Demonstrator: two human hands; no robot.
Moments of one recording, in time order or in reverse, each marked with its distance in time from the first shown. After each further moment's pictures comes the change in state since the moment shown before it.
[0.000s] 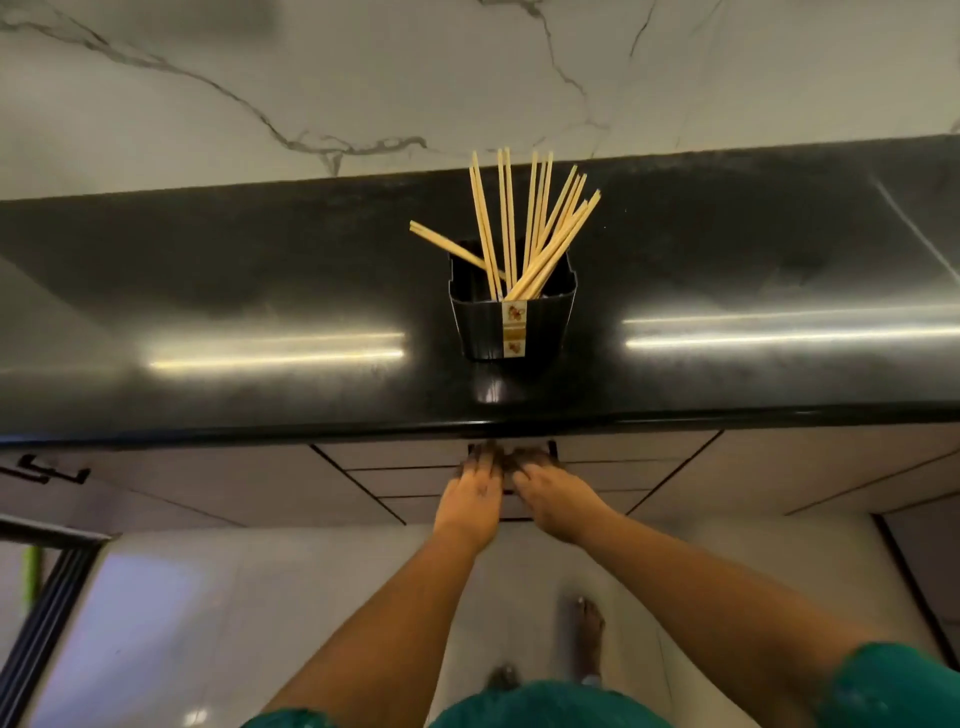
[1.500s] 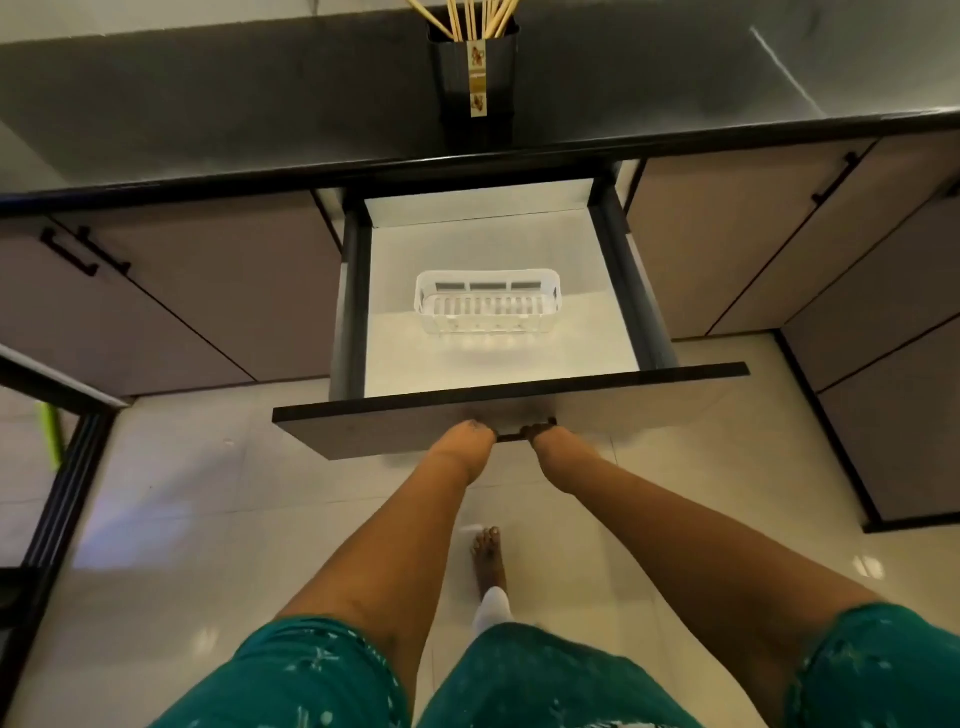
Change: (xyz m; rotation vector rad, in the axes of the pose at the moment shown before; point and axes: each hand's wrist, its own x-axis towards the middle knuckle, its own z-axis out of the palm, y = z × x) left_hand -0.361 0.061 0.126 0.151 -0.342 0.057; right_hand -0.339 -0.215 0.123 0.161 -0.418 0.497
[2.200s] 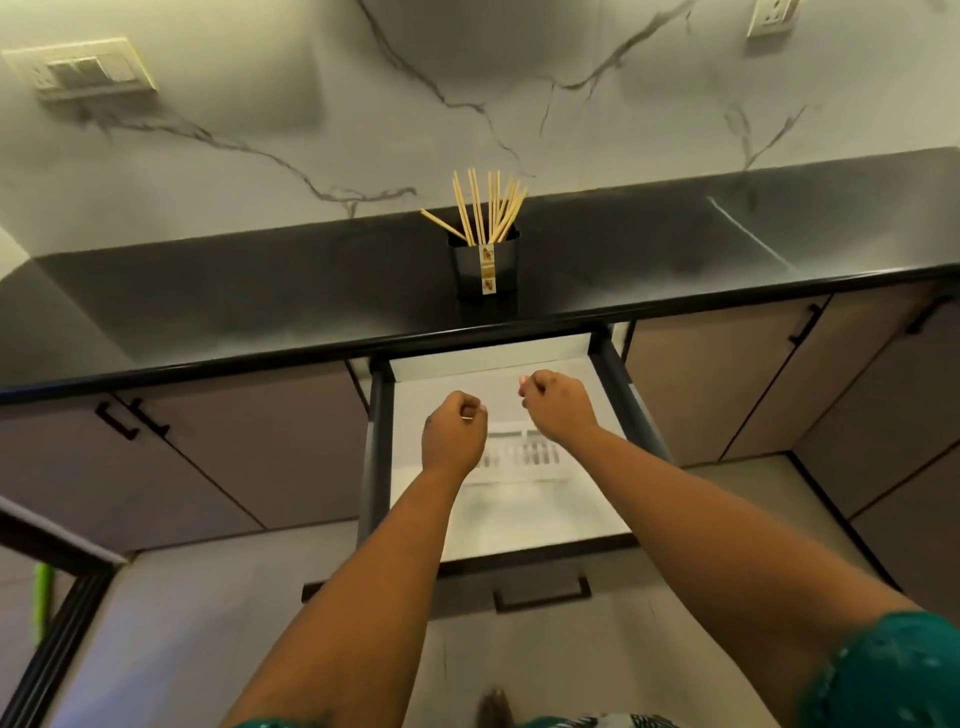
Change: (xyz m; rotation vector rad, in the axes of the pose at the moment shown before) left_hand 0.024 -0.042 -0.203 -0.929 0.811 -0.053; right_hand 0.039 -0.035 -0.223 0.634 0.844 -0.144
